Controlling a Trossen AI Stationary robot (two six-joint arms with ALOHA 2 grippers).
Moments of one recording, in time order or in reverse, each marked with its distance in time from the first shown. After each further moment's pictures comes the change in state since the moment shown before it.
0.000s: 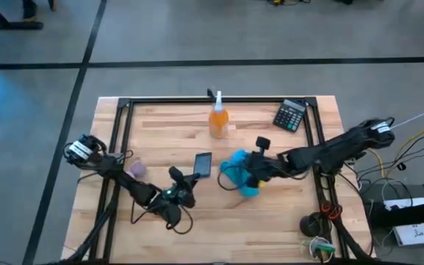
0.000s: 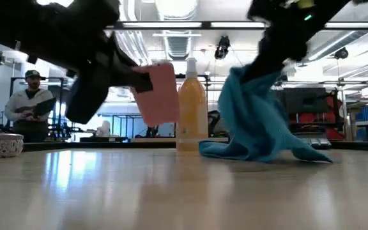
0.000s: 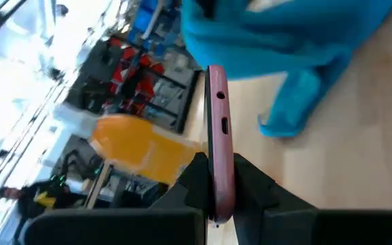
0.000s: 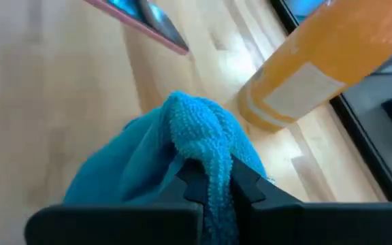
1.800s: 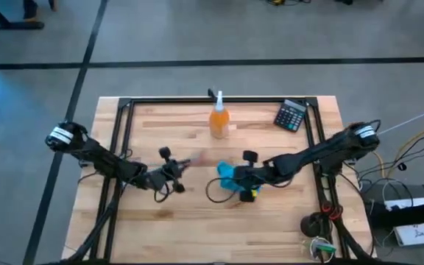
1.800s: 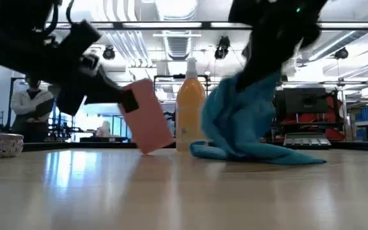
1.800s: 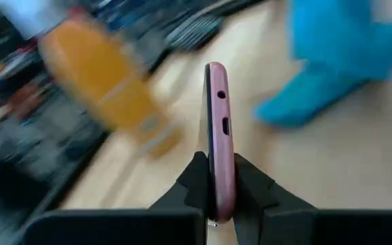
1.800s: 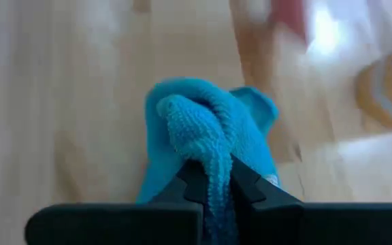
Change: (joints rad) left arm 0.181 -0.248 -0.354 0.288 0.449 -0.243; right arm 0.083 0.094 0.177 -0.174 -0.264 0.061
